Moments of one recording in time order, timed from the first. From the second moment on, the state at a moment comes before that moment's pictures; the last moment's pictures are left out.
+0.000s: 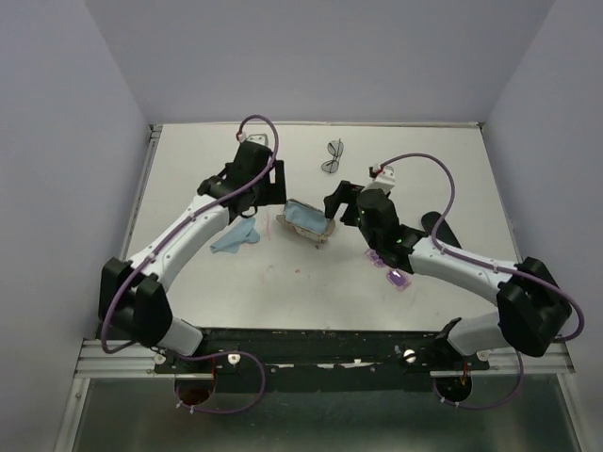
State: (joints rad) left arm -0.49 1.55 1.32 -0.57 -0.21 -0.41; right arm 0.76 1.42 0.82 0.25 0.44 0.64
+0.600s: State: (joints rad) left arm -0.49 0.84 0.54 -0.32 0.06 -0.62; right arm 0.74 1.14 0.82 -0.33 0.43 0.54
